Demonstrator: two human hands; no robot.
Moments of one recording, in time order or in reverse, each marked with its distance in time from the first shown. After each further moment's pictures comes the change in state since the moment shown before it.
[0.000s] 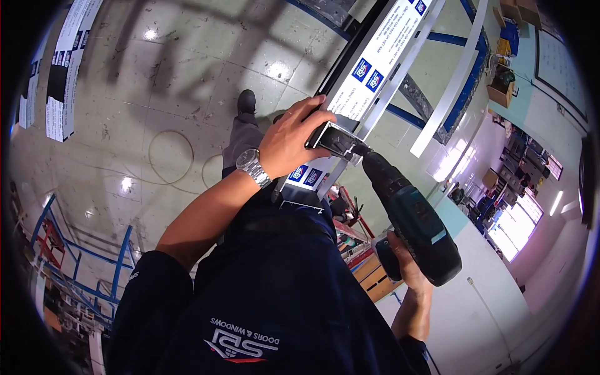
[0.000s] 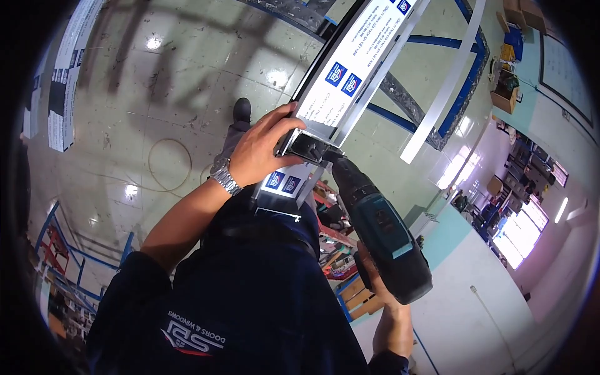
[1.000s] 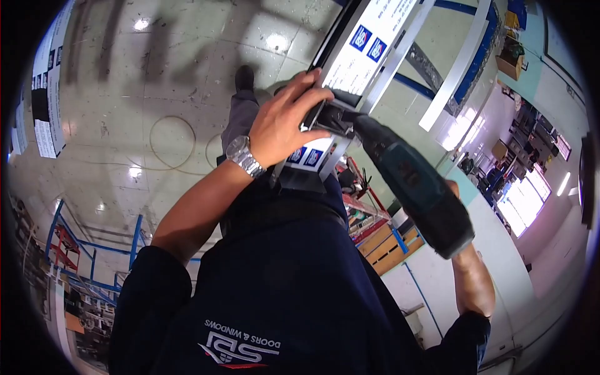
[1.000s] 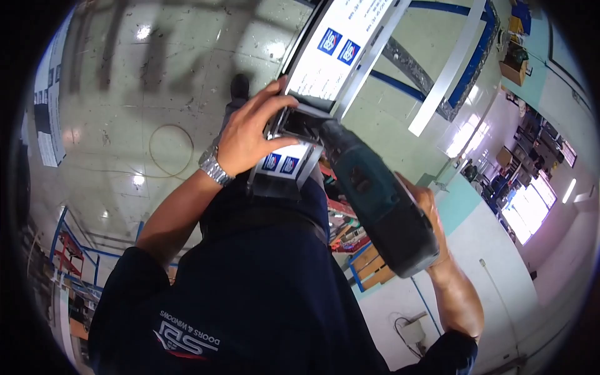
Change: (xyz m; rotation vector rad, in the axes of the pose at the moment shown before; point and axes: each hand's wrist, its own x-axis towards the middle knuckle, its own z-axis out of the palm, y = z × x) left_hand 0.001 -0.001 -0.001 0.008 -0.019 -0.022; right_hand 0.081 -0.027 -0.025 -0.300 -0.408 -0.320
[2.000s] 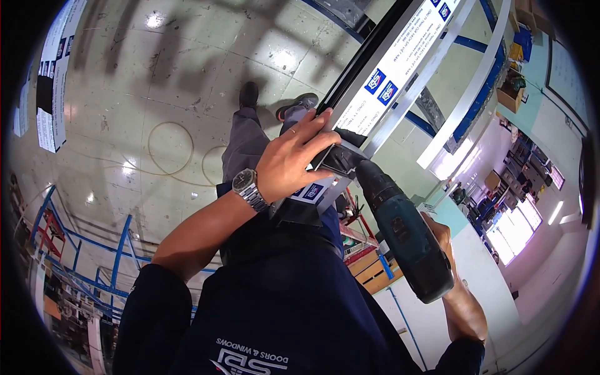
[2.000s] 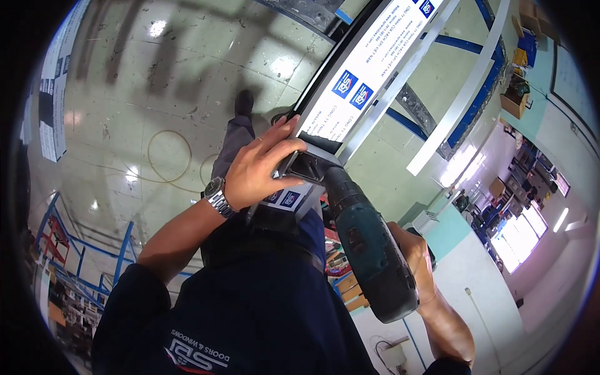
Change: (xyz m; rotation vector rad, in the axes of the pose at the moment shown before) left_hand -0.002 -0.004 0.002 0.028 -0.018 0.005; right_hand 0.015 0.002 -0.007 0.113 -0.125 0.121
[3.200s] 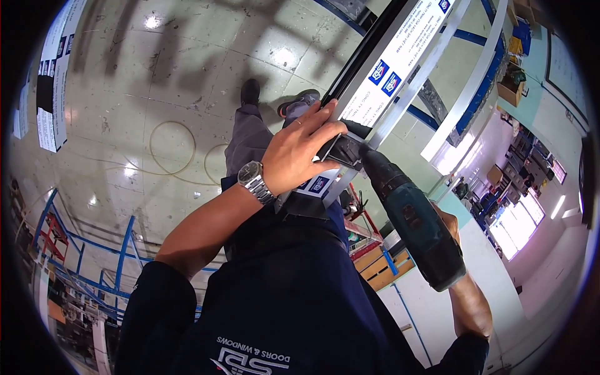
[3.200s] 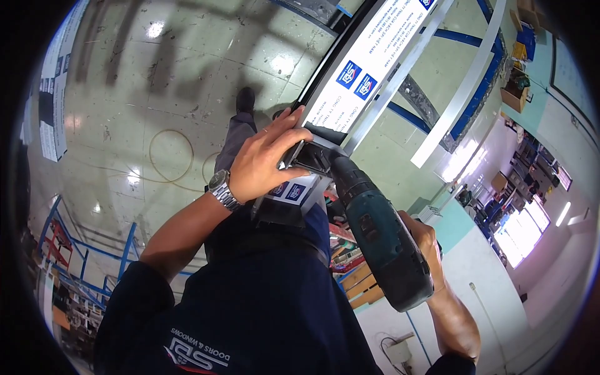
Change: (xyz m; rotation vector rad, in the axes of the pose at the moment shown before) left_hand 0.000 0.003 0.000 -0.042 0.001 -0.033; right_hand -0.005 0.017 0.010 -0.073 0.088 -0.070
